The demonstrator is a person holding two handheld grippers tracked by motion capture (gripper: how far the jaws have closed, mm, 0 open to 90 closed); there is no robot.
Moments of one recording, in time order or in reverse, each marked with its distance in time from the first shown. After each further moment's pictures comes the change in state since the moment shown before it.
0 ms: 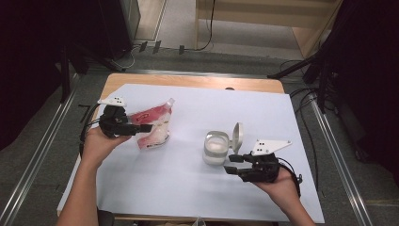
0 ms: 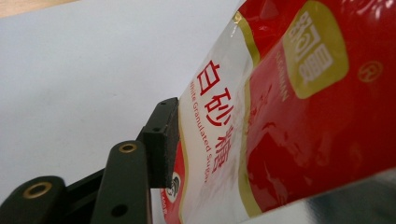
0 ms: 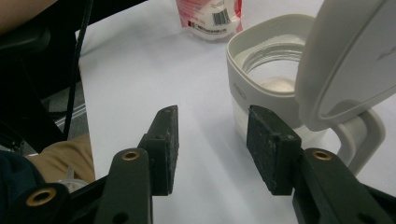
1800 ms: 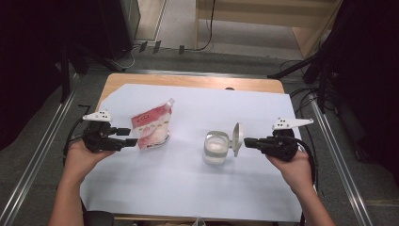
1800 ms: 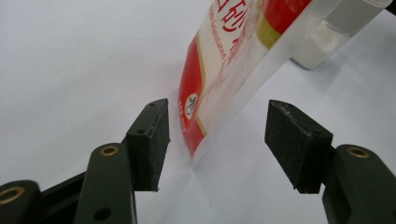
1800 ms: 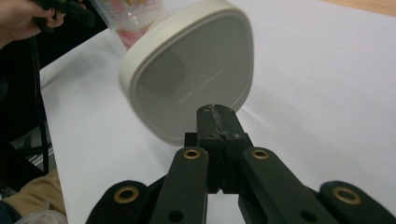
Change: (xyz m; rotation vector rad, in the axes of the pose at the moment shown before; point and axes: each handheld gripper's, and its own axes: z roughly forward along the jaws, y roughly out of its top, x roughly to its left) left arm -0.003 -0.043 -0.033 0.072 0.088 0.007; right arm -0.053 0.024 -0.037 -0.029 -0.105 0.160
